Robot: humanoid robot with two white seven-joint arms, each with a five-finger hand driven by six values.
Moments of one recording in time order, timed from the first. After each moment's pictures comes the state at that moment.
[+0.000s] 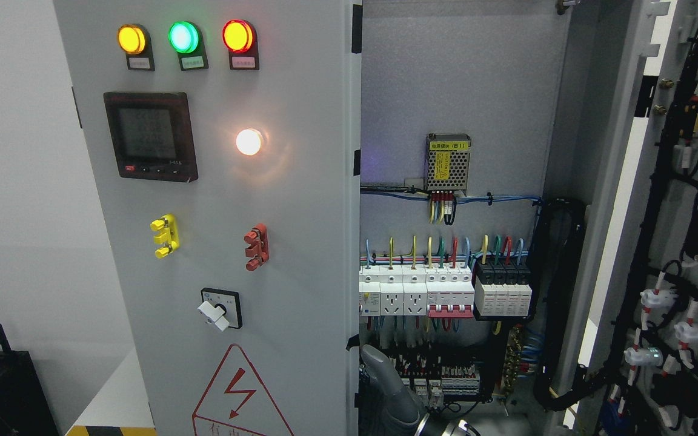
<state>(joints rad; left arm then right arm) 0.07 -0.05 0.15 0.00 -0.11 -0.06 -0.20 -0.56 -0.05 0.39 -1.39 -0.59 0.23 0.56</state>
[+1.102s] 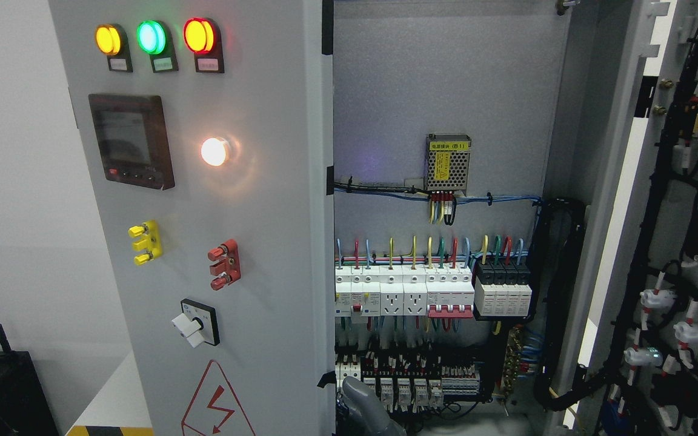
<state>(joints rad) 0.07 -0.05 0.15 0.00 -0.11 -0.06 -0.20 -0.47 -0.06 0.47 -1.55 -0.64 0.23 0.57</state>
